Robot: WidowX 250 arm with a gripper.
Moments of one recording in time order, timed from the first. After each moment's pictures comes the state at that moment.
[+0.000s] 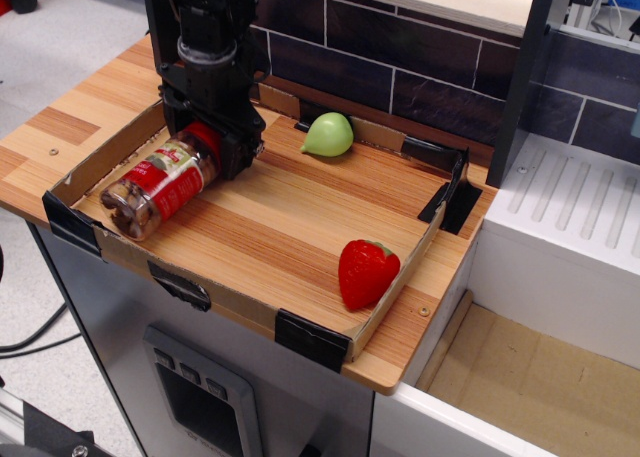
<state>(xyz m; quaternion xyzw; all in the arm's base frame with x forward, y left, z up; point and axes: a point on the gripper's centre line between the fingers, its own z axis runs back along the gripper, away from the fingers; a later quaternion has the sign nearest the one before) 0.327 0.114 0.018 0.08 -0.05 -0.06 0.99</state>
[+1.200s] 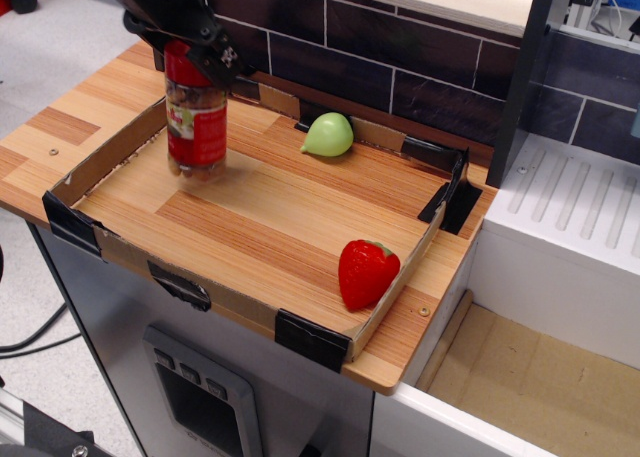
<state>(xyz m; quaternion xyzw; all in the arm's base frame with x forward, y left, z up) 0.323 0.119 0.100 0.00 -0.30 -0.08 0.95</state>
